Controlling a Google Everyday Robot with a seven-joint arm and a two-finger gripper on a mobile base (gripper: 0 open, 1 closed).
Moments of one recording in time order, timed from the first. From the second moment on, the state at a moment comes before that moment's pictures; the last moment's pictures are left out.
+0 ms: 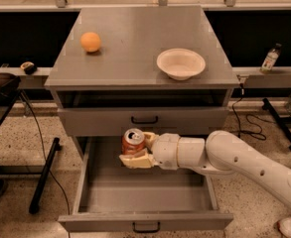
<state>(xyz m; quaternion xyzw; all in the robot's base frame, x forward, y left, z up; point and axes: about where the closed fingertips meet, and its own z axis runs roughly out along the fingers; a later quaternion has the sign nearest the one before) 0.505 0.036 0.705 -0.48 0.63 0.35 0.50</state>
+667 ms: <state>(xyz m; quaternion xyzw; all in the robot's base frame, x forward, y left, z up) 0.495 0.014 0.532 -0.41 0.69 0.32 0.49</state>
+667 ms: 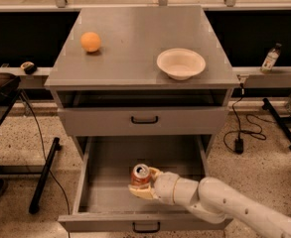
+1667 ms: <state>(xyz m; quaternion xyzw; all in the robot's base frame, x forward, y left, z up) 0.499 0.032 0.493 -0.41 0.68 0.35 0.50</state>
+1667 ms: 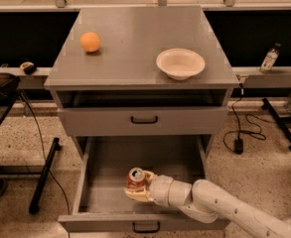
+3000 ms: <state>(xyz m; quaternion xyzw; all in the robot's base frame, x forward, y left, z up) 0.582 0.113 0.448 -0.58 0.55 0.34 0.50</state>
